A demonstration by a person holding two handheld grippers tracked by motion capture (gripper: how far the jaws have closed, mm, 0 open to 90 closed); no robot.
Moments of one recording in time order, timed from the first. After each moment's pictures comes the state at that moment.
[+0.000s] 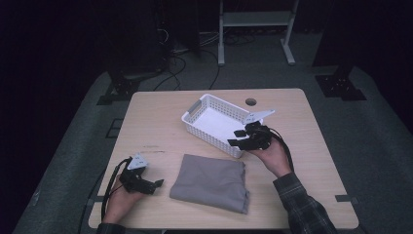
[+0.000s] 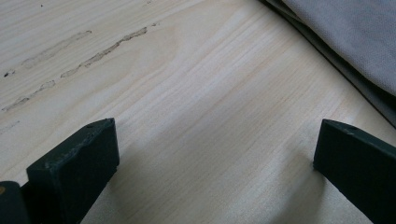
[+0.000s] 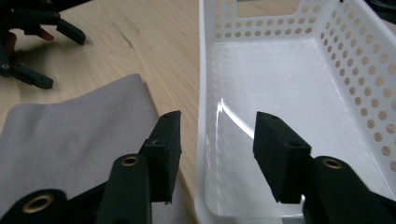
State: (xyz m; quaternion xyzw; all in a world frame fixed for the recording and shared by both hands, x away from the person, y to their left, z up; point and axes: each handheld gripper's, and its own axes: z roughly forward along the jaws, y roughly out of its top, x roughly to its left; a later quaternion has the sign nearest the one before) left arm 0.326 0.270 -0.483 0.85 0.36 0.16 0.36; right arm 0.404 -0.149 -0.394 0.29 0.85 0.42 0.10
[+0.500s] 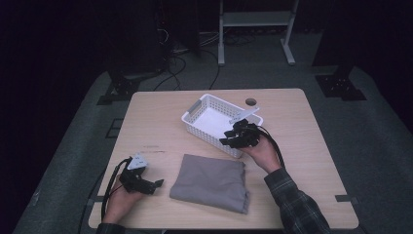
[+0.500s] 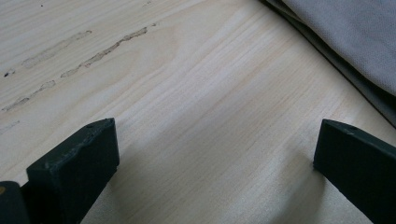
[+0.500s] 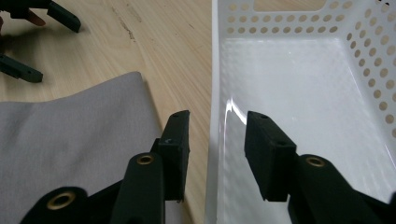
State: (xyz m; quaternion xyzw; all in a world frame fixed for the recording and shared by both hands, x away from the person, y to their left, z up) left arm 0.325 0.270 -0.483 0.85 0.36 0.16 0.35; right arm 0.418 -0.121 -0.399 0.27 0.87 0.40 0.09
